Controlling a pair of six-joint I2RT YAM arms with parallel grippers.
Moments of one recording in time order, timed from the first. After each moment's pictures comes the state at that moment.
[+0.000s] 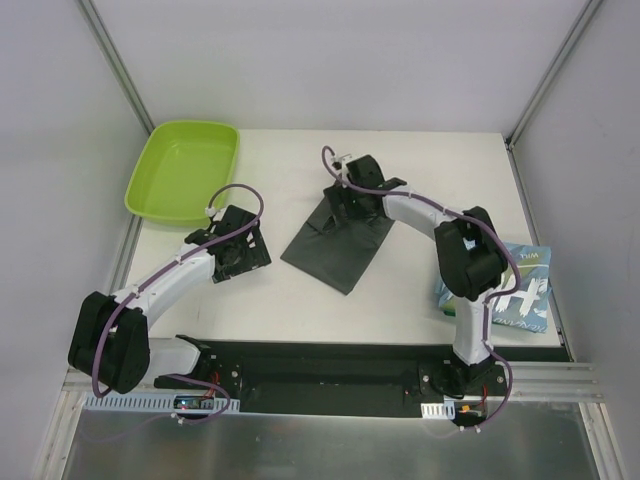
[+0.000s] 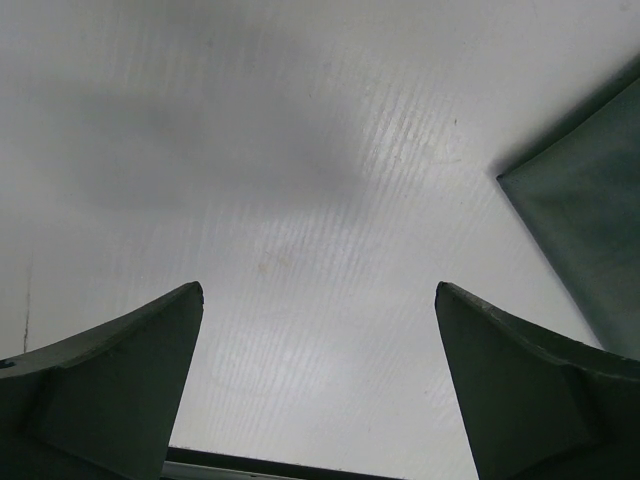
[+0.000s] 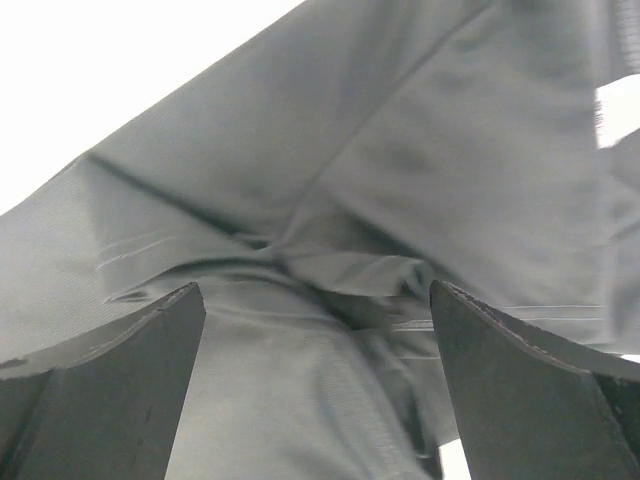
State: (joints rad) left arm -0.42 1.27 0.79 -0.65 -0.22 -0.76; right arm 0.59 2.01 1.47 -0.37 0.00 0.05
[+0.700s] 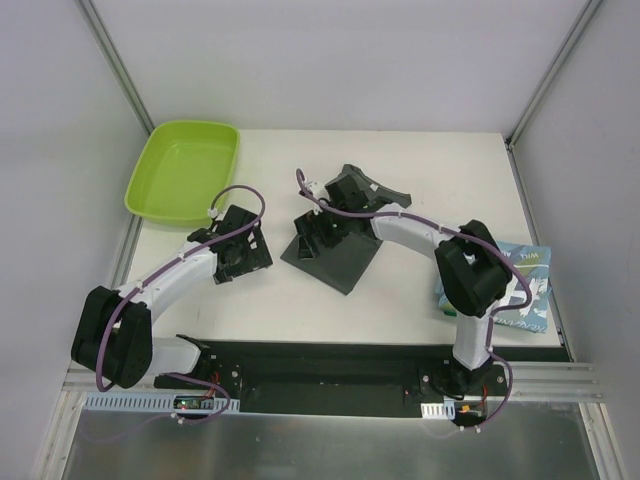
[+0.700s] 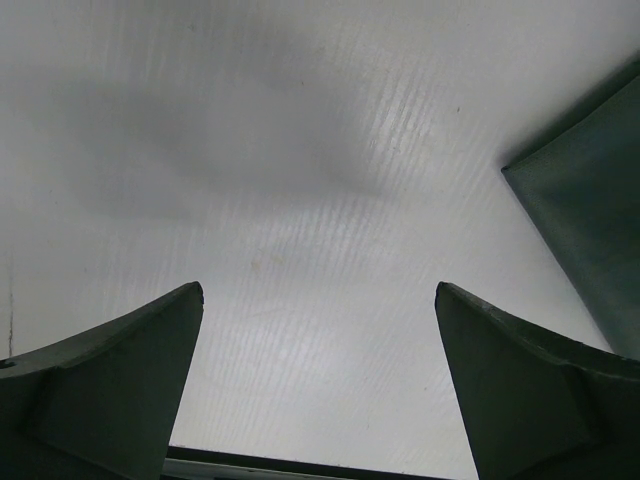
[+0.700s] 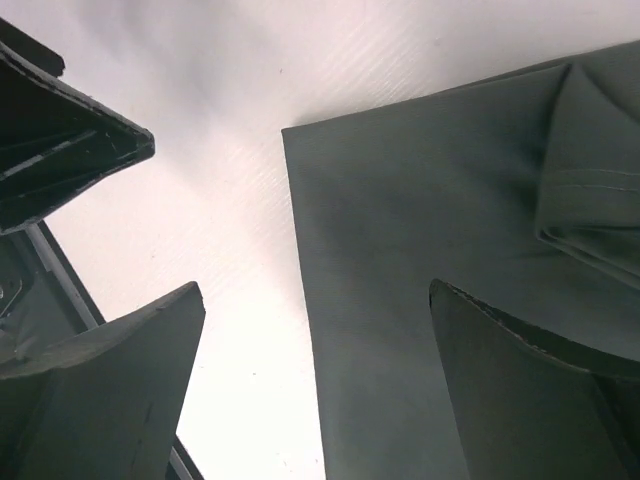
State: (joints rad) left arm -0.42 1.30 0.79 -0.65 -0.18 -0.76; right arm 0.71 1.89 1.36 -0.34 -0.43 0.11
